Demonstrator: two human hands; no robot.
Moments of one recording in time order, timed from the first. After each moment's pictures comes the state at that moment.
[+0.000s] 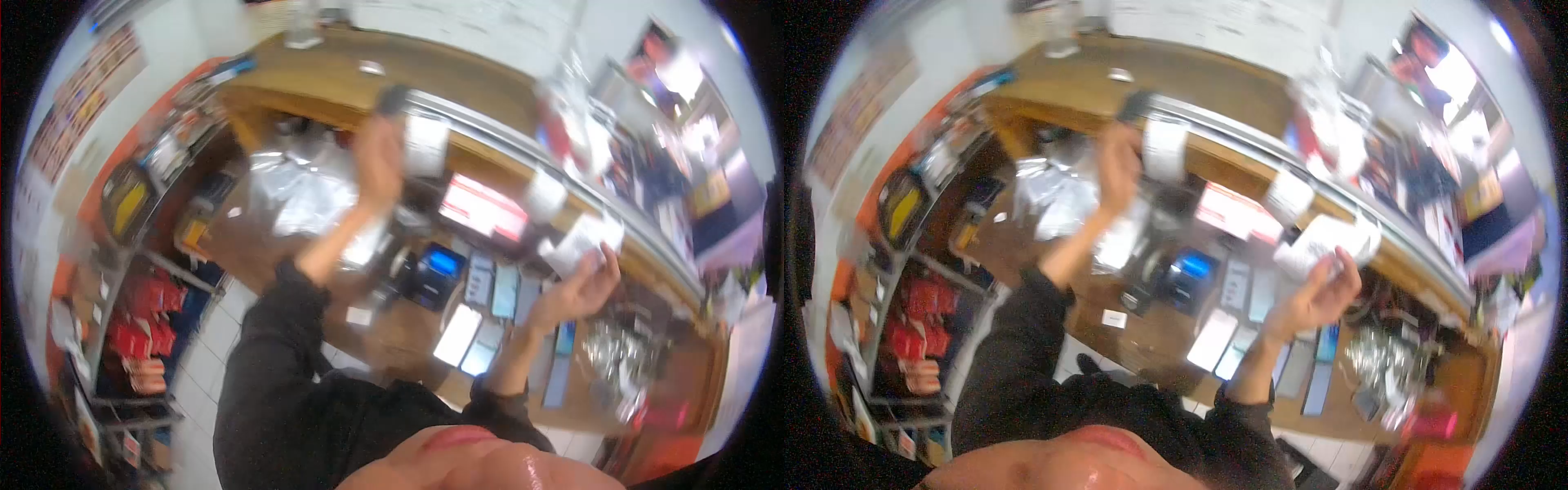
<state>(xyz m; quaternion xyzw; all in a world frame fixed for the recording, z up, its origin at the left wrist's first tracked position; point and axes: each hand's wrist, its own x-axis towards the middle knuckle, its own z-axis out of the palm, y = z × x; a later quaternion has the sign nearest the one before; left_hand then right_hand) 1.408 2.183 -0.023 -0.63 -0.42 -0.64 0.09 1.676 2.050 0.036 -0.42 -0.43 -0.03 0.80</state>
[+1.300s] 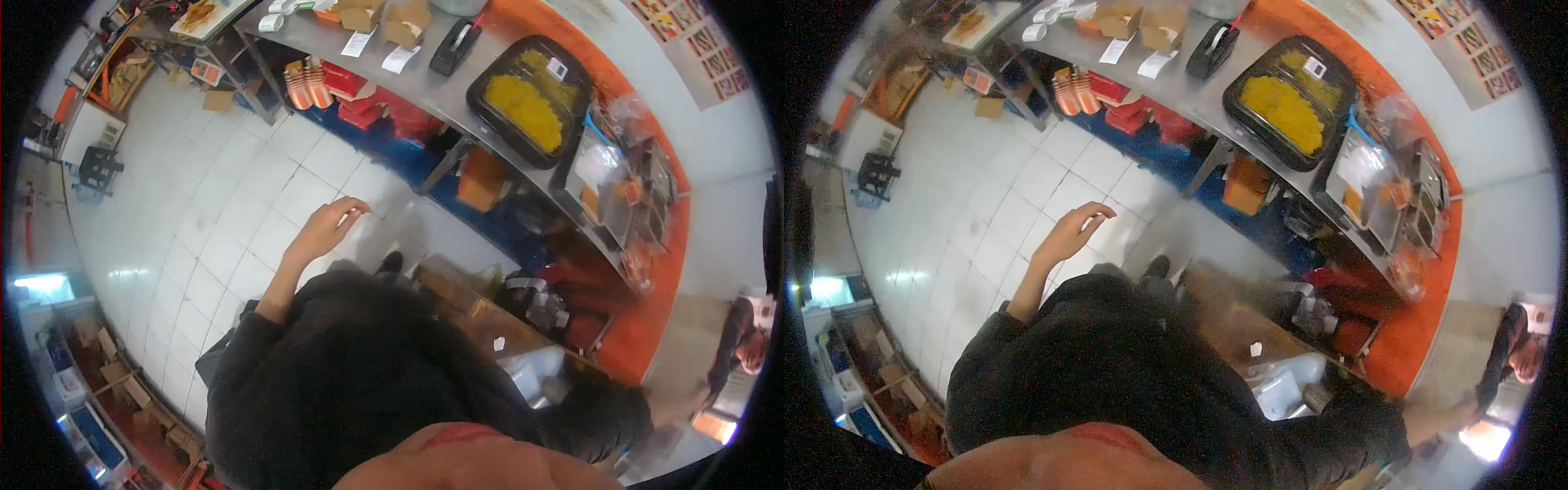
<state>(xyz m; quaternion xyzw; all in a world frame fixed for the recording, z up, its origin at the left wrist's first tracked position) 0.827 1.702 -0.115 -0.03 -0.88 -0.47 -0.05 0.935 2.594 0.062 -0.43 -0.80 -0.02 0.41</state>
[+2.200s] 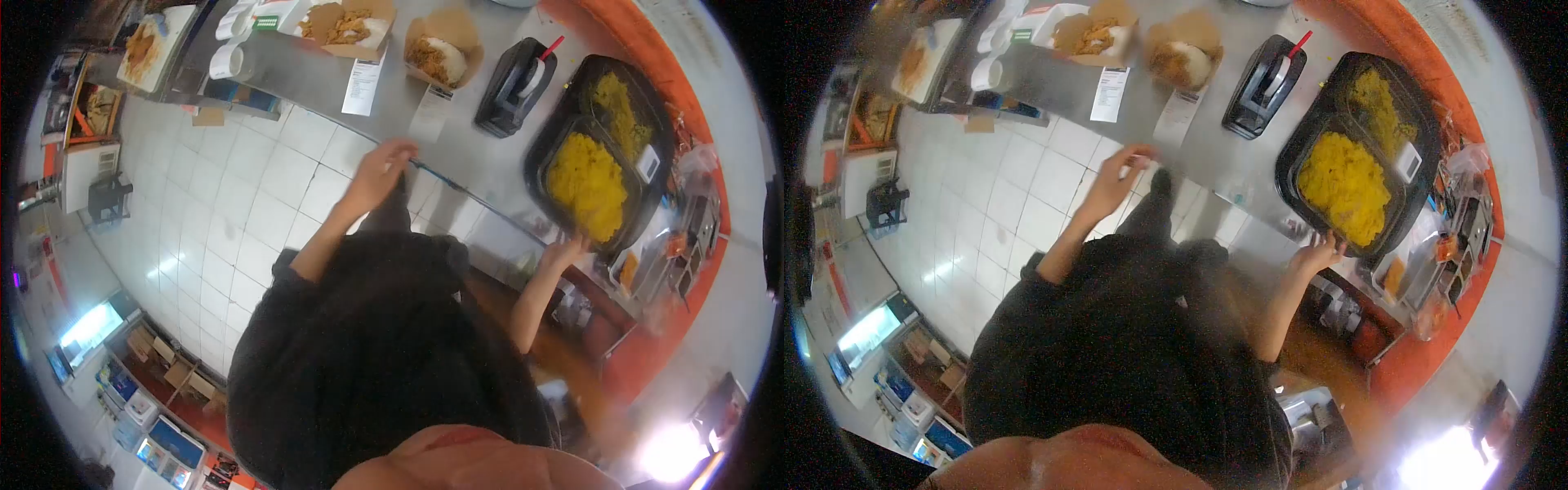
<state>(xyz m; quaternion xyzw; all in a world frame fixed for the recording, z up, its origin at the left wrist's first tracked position) 0.447 1.584 -0.190 0.04 -0.79 -0.61 -0.06 0.452 1.960 -0.233 -0.37 -0.62 0.61 0.32</state>
